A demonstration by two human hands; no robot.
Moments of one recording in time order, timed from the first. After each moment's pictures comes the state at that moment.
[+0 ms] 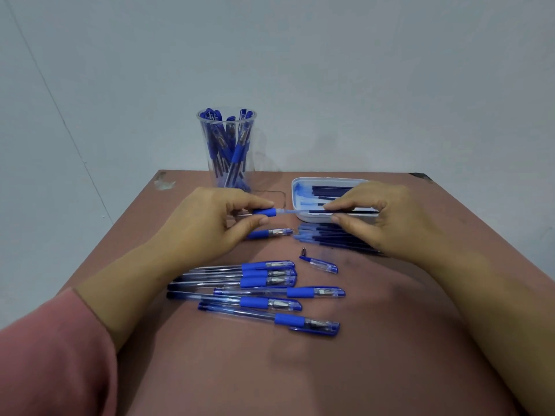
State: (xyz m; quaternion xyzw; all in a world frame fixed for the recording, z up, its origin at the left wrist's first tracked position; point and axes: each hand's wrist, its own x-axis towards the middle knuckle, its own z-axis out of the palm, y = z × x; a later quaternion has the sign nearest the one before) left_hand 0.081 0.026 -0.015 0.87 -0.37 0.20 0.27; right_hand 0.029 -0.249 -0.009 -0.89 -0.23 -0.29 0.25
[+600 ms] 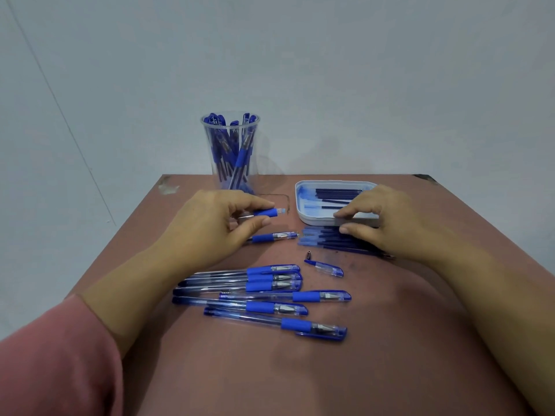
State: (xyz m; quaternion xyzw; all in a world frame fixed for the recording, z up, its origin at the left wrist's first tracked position) left_hand 0.085 0.028 -0.016 0.87 -0.36 0.21 0.27; right_hand 0.047 -0.271 -0.019 -0.94 -0.18 -0.21 0.17
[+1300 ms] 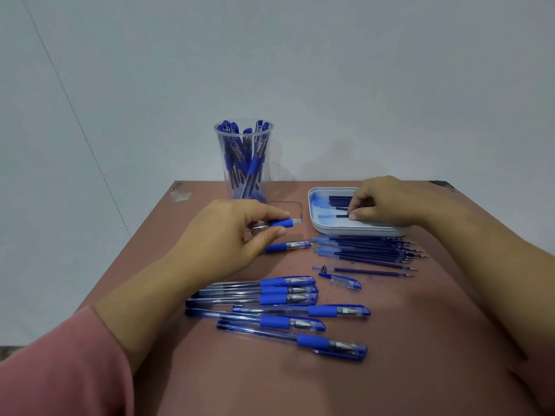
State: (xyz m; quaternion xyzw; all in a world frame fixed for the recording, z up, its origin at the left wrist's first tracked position) left_hand 0.086 0.028 -0.015 0.87 -0.37 0.21 0.25; right_hand 0.115 -0.275 0.003 -0.99 -0.10 -0.01 0.12
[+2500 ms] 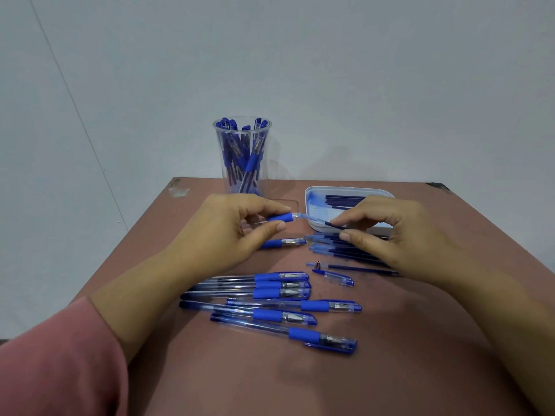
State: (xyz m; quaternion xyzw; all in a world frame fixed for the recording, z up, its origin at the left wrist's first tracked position) left_hand 0.077 0.024 -0.013 0.84 -0.37 0.20 0.34; right_hand 0.020 -0.236 -0.003 -0.89 -0.24 -0.21 0.32
